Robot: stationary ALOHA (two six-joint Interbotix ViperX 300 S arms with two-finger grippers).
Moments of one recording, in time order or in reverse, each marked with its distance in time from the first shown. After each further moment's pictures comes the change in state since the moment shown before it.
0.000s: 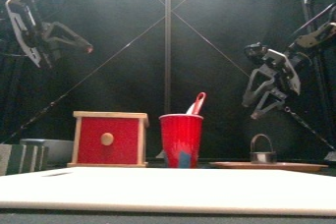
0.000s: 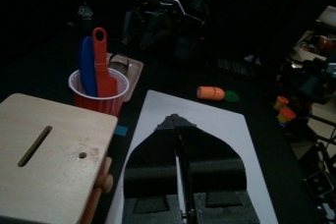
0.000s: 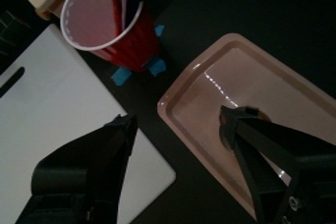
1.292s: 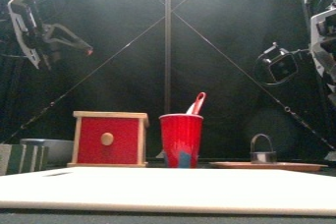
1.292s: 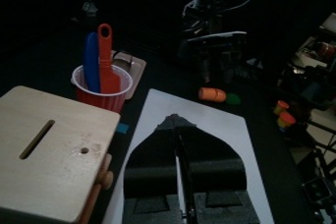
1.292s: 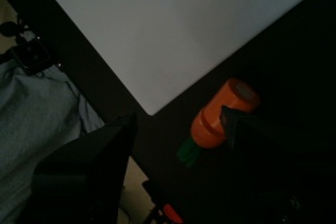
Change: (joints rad) left arm 0.003 0.000 0.005 -0.043 0.000 -0.003; right arm 0.351 0.132 -0.040 0.494 0.400 0.015
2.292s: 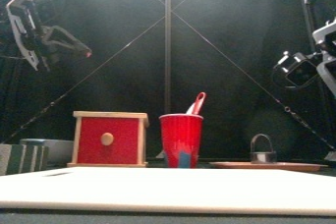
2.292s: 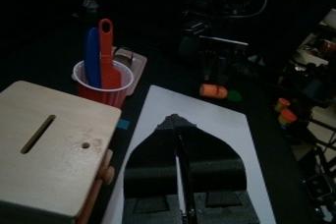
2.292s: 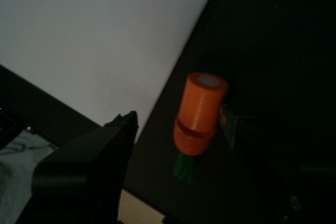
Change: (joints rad) left arm 0.000 0.002 0.006 0.000 0.006 0.000; right arm 0.330 0.095 -0.025 -0.683 -0.074 1.135
